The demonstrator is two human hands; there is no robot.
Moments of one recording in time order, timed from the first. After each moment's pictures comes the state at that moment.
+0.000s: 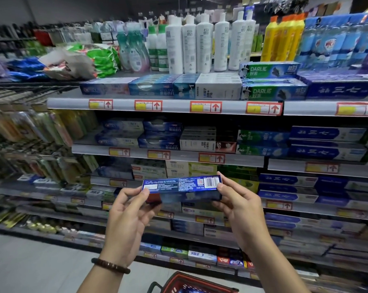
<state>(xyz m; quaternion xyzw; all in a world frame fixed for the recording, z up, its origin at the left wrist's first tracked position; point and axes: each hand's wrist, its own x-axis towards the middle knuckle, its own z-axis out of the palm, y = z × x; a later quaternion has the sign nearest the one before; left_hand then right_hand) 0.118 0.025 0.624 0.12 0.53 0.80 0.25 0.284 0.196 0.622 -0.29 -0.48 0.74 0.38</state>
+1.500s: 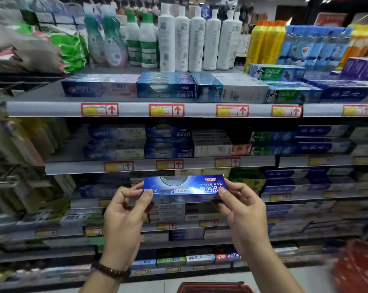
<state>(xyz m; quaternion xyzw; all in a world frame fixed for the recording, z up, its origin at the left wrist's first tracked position) -0.074 0.005 0.611 0.23 0.50 0.79 0.29 0.130 0.121 0.619 -0.38 -0.43 0.64 0.52</state>
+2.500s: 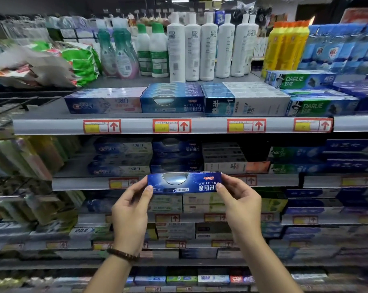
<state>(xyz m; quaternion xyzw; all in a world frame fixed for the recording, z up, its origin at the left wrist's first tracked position) -0.120 0.090 0.594 0.22 0.57 0.77 0.18 0.074 0.215 0.608 -0.38 -0.54 0.54 0.52</state>
